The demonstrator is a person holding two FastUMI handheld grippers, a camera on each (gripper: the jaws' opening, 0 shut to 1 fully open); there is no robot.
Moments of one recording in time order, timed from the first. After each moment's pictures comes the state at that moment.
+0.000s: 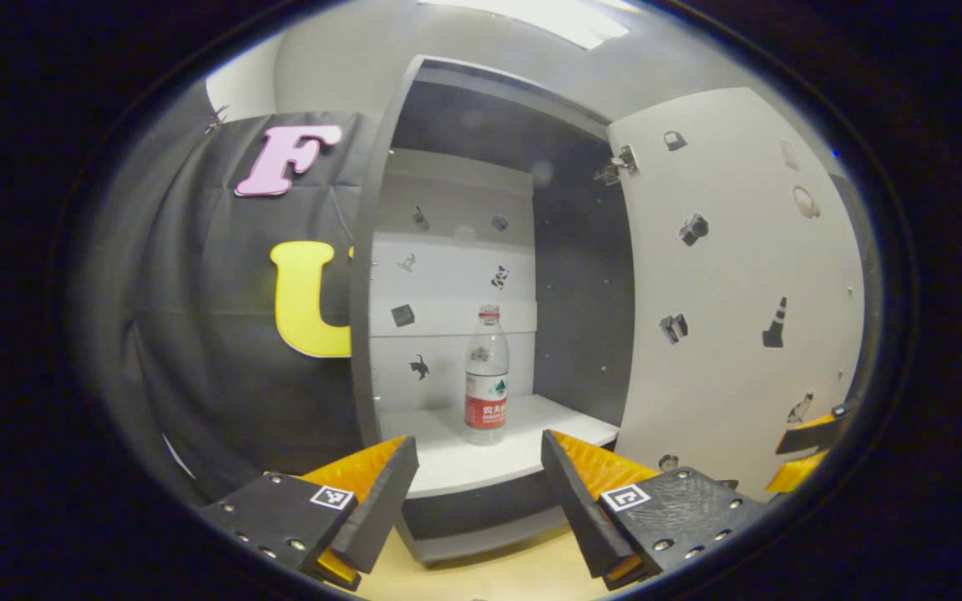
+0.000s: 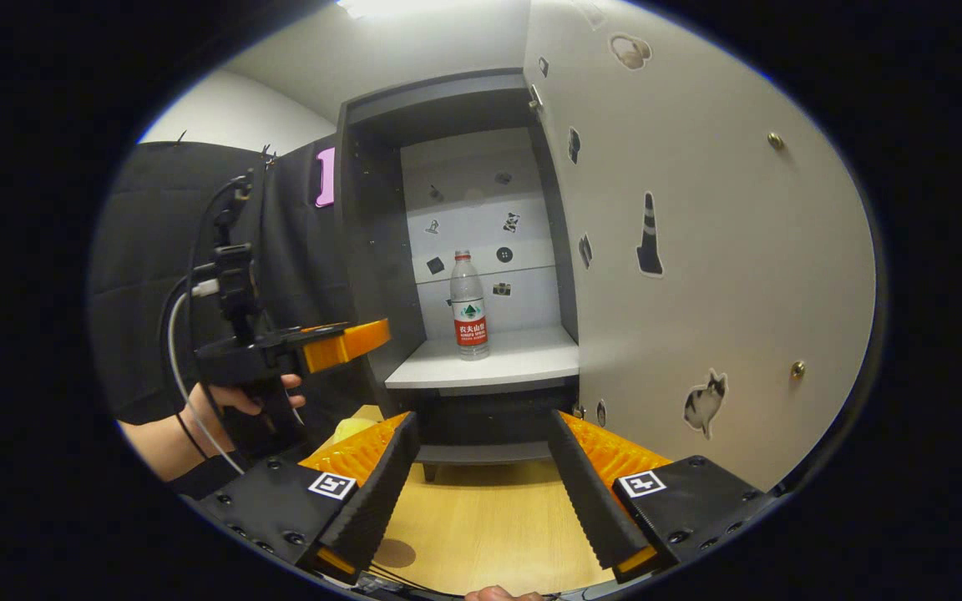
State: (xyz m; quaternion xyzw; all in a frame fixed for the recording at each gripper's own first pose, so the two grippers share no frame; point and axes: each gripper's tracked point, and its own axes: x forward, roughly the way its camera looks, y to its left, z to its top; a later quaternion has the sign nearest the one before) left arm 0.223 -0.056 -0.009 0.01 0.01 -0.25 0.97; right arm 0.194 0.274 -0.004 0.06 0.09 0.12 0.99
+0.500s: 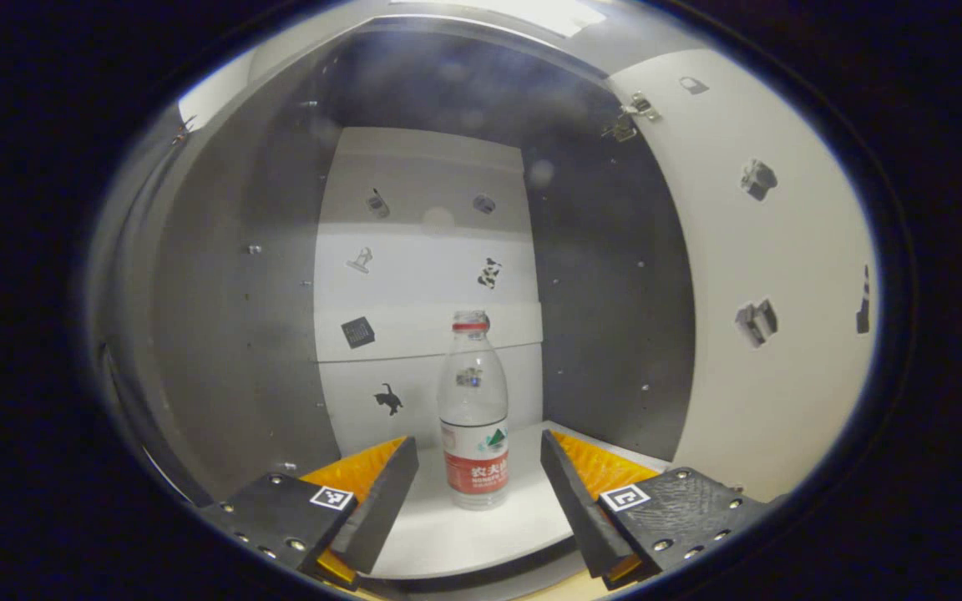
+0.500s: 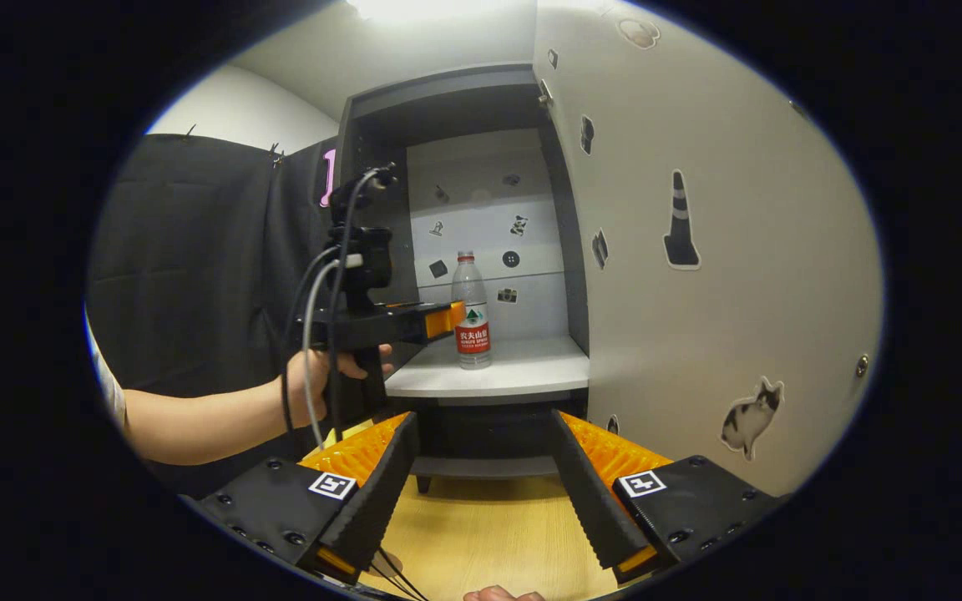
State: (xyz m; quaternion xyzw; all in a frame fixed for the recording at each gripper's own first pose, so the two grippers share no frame) left arm 0.346 -0.126 -0.022 0.04 -0.01 -0.24 0.97; right arm 0.232 0.280 -0.009 0.04 0.06 0.14 0.99
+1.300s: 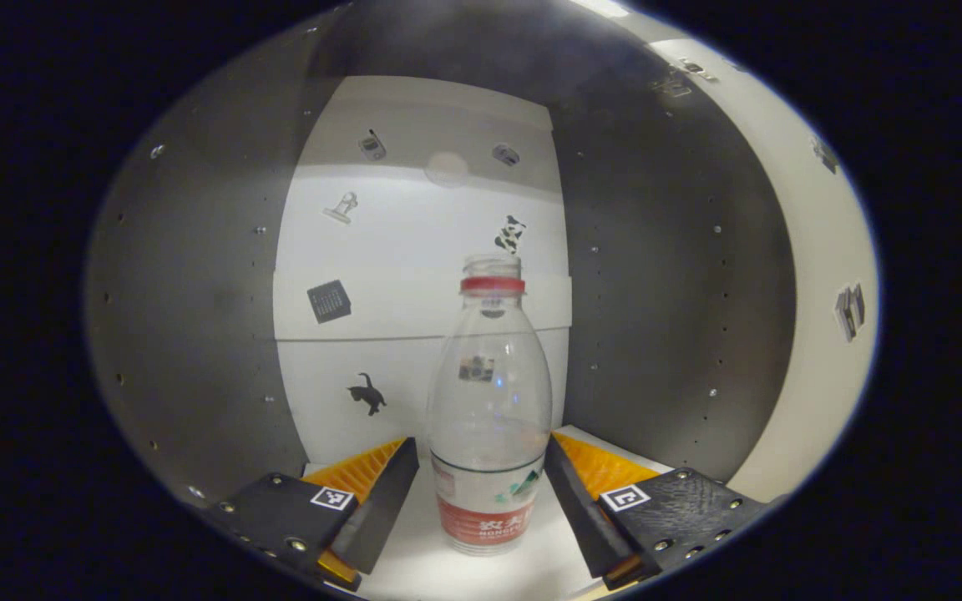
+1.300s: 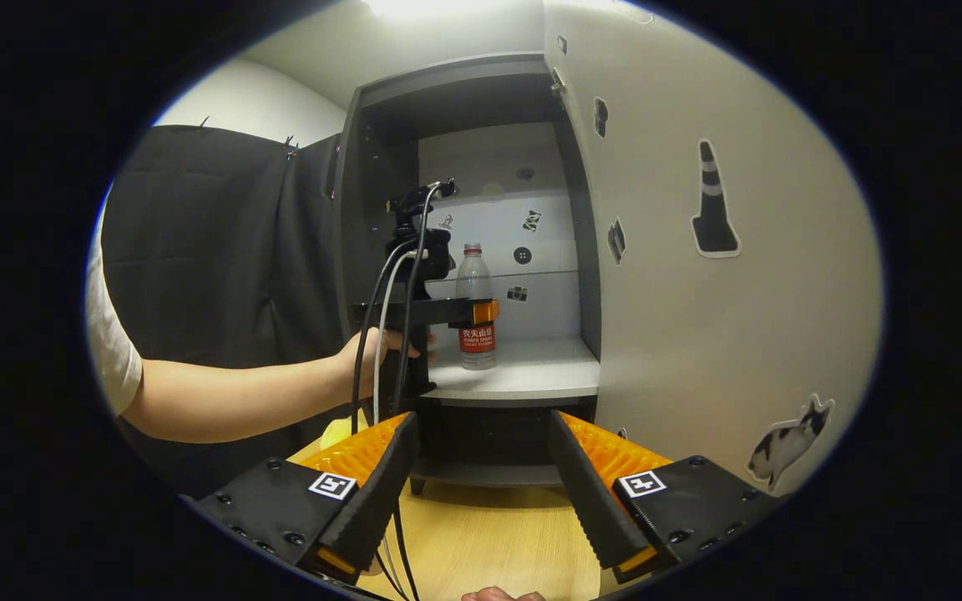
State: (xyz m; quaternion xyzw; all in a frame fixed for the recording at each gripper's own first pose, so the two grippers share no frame) left arm 0.422 -0.158 -0.038 0.02 0.02 -0.24 0.97; right arm 0.261 0.277 -0.021 0.02 0.06 0.16 0.98
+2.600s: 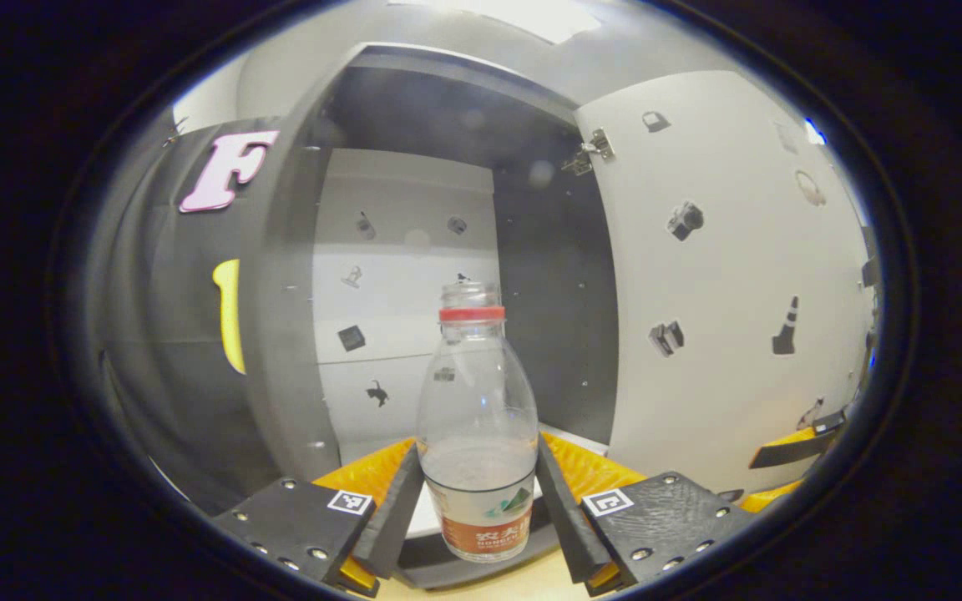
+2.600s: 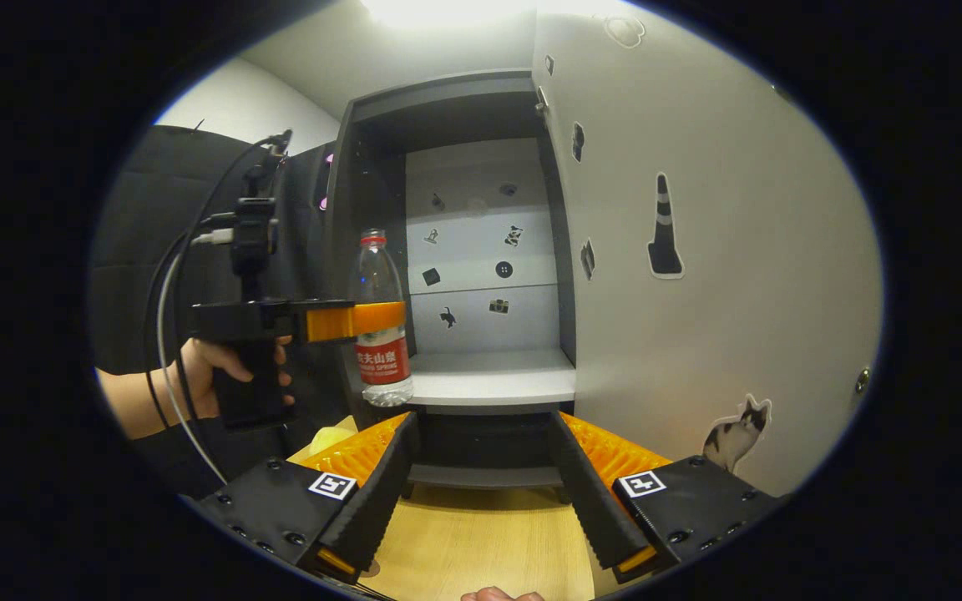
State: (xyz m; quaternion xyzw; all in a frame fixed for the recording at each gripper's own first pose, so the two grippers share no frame) left arm 0.217 -0.071 0.002 0.03 0.00 -0.29 0.96; right arm 0.237 0.267 -0.012 0.03 0.04 0.13 0.99
